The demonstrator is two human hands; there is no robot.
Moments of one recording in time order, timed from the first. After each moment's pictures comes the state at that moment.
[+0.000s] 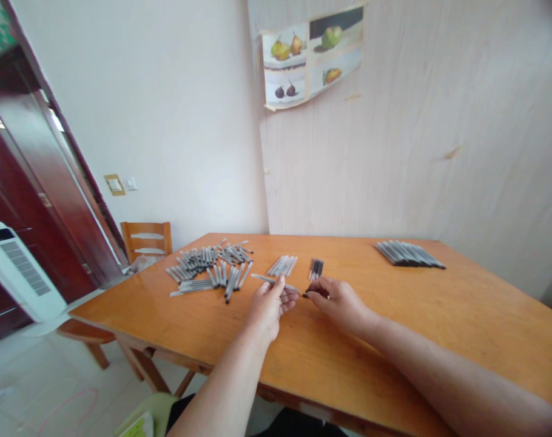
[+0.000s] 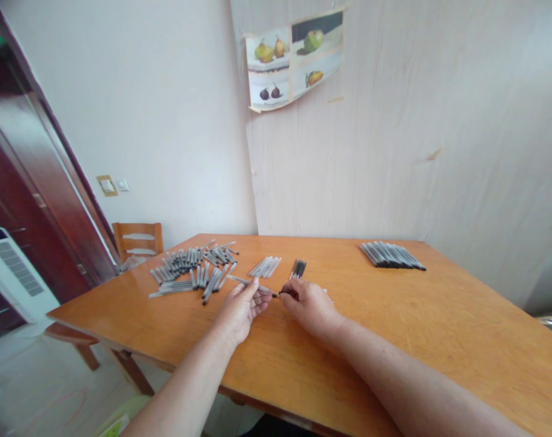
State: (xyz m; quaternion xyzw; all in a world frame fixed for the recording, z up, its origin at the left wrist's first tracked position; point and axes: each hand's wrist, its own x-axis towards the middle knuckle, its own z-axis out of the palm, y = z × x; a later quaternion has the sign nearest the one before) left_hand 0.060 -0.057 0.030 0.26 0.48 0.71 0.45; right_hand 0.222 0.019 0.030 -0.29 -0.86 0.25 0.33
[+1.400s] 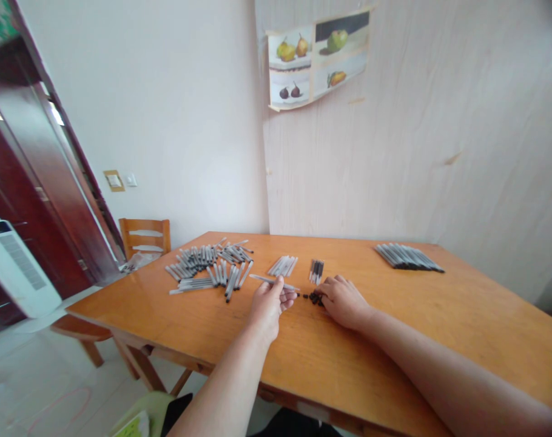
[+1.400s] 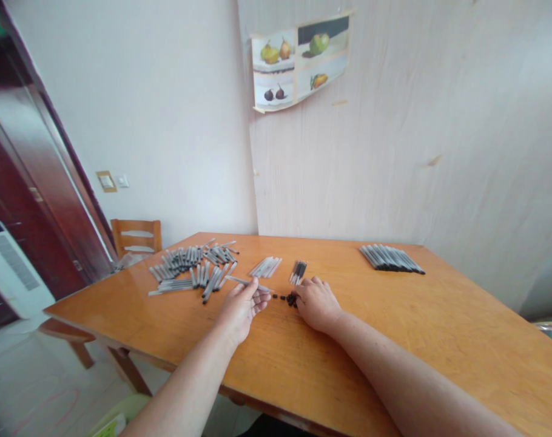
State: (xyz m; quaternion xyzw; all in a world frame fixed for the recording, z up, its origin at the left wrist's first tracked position) left_hand 0.059 -0.053 0.026 0.24 0.48 0.72 0.43; right_hand 0.230 0.039 0.029 -0.35 -0.93 0.01 0.14
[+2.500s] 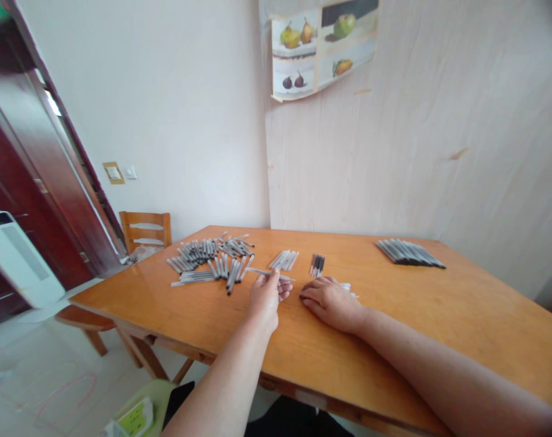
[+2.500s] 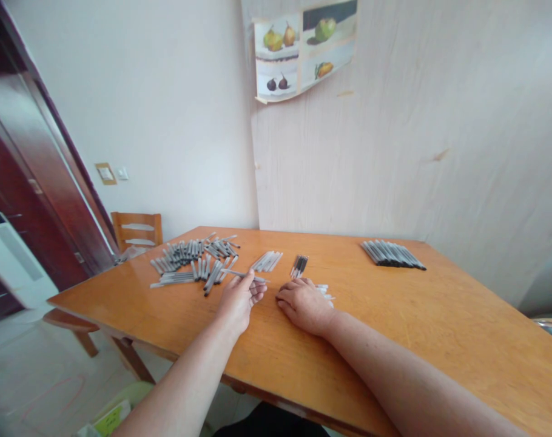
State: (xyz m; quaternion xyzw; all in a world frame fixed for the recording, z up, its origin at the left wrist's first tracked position) left_hand 0.053 -0.048 0.021 0.24 0.49 0.75 0.38; right_hand 0.218 0.022 0.027 -0.17 -0.97 0.03 0.18
